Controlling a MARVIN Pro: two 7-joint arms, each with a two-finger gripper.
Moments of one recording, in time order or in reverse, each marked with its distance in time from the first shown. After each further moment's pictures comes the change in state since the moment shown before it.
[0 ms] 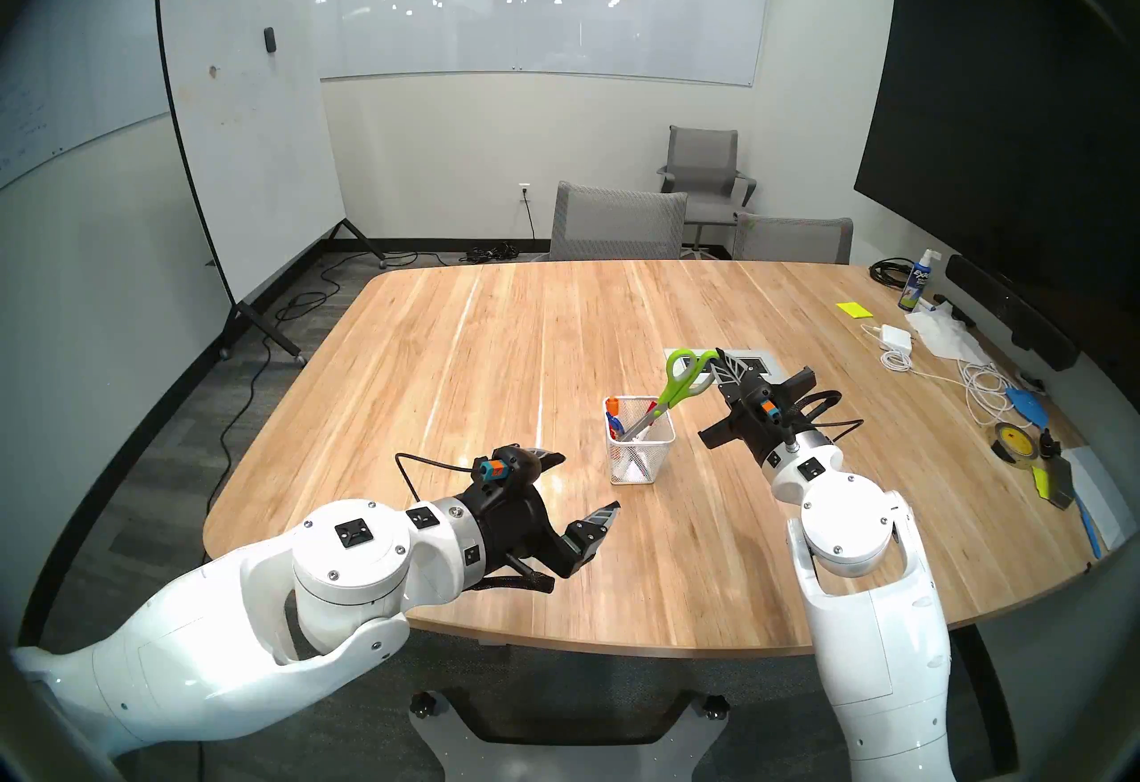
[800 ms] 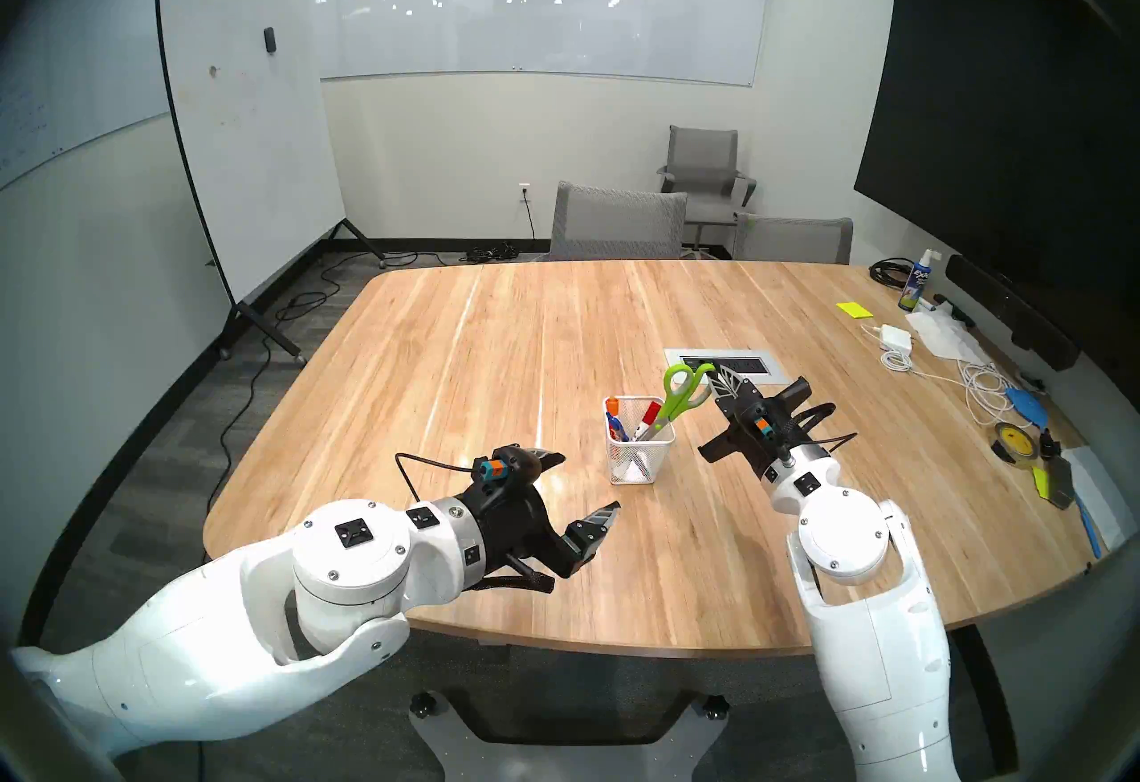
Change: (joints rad) left arm 0.000 0.000 0.000 0.000 0.000 0.000 0.000; right arm -0.017 0.028 -0.006 0.032 -0.029 -0.060 -0.006
